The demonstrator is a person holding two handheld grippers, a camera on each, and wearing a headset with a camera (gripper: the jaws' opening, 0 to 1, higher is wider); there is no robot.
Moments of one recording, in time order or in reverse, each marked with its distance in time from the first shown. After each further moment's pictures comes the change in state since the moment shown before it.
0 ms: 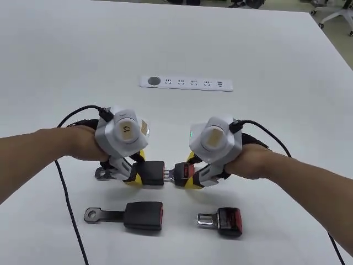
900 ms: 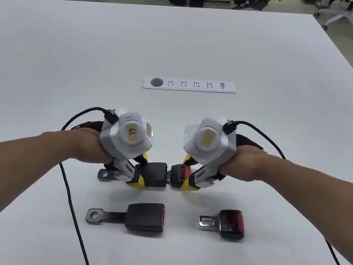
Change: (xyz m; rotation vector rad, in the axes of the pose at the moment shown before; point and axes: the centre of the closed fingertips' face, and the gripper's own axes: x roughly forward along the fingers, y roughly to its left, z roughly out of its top) left arm 0.001 0.000 0.001 -0.011 0.017 0.007; right arm 0.009 -0.001 0.011 -0.003 0.002 0.012
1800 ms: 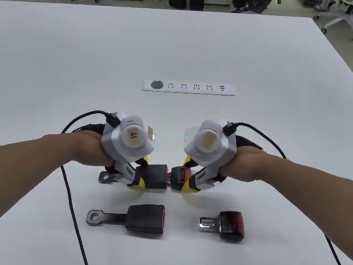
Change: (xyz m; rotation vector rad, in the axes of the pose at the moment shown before) left arm -0.001 -0.002 0.001 0.021 -0.007 0.014; right arm -0.004 0.001 -0.003 -0.011 0.003 0.009
